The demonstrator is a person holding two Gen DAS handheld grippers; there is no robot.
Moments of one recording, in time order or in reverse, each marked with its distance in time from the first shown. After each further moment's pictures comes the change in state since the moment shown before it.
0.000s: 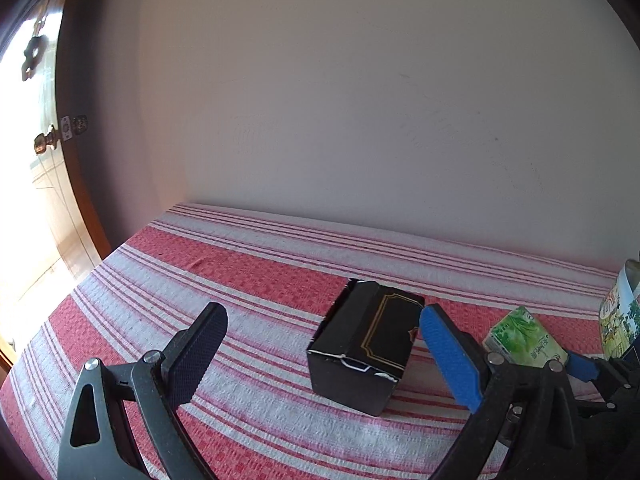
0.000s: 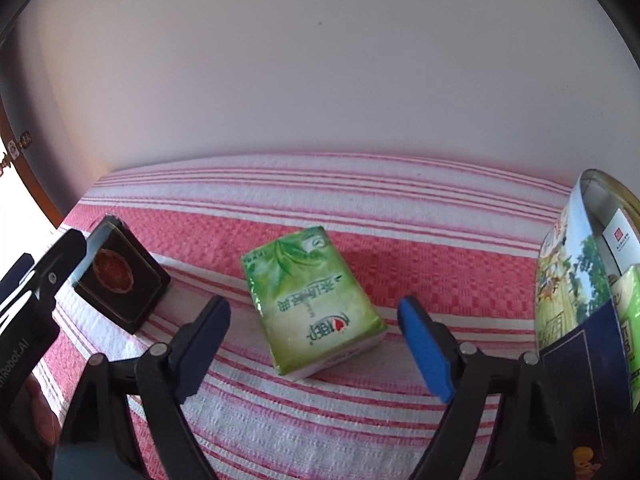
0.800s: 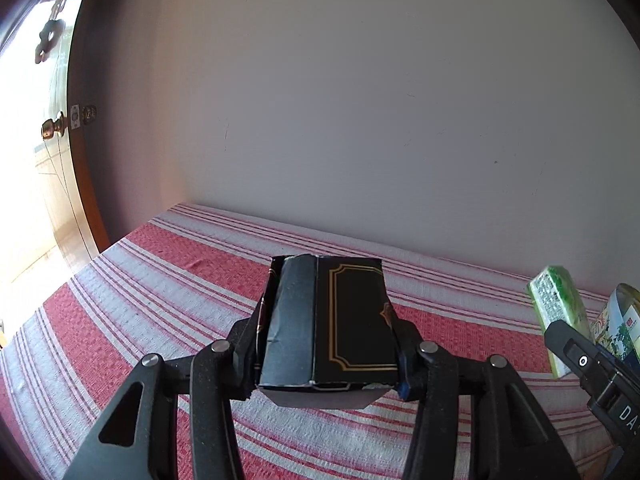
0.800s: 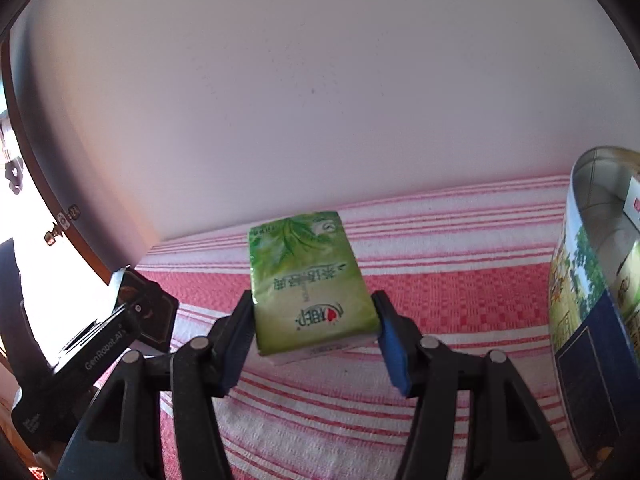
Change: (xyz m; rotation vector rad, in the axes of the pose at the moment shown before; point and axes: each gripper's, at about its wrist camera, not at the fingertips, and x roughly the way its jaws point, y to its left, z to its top) left arm -0.021 -0.008 -0.007 -0.075 -0.065 -0.008; right arm -0.064 -0.053 -0.012 0.134 -0.300 0.200
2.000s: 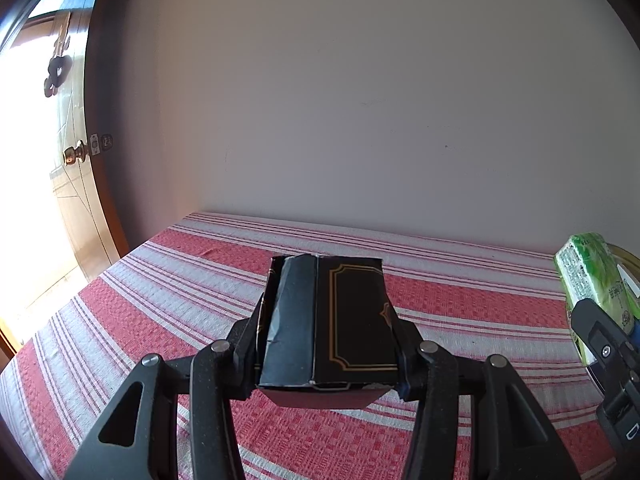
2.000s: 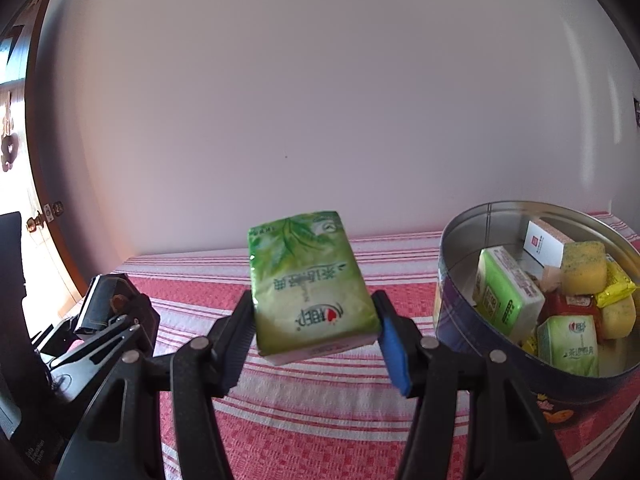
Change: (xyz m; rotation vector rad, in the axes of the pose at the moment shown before) left arm -0.067 -0.032 -0.037 0.068 -0.048 0.058; right arm -0.090 0.007 -0.028 -0.091 -0.169 -0.180
